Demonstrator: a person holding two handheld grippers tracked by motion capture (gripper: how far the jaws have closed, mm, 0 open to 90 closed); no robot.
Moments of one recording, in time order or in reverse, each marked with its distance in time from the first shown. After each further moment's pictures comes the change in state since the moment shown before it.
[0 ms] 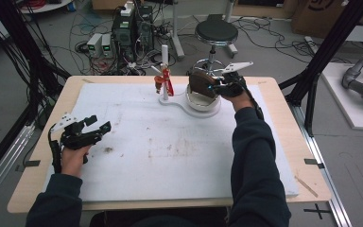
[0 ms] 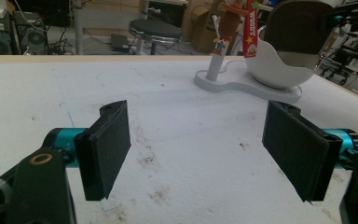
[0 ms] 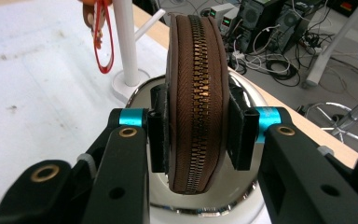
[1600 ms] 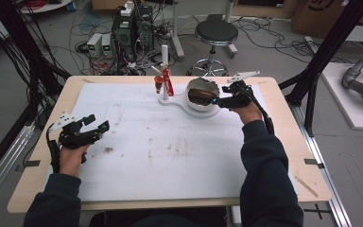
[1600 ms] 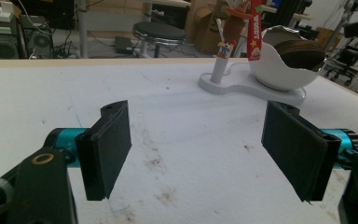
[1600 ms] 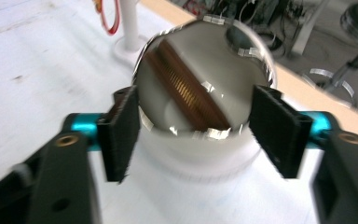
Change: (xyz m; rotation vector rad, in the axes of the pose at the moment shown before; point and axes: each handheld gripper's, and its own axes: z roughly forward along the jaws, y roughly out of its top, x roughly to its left) left arm 0.004 0.006 -0.004 -0.009 0.017 0.009; right arm 0.029 -0.020 -0.045 0.076 -0.077 0.072
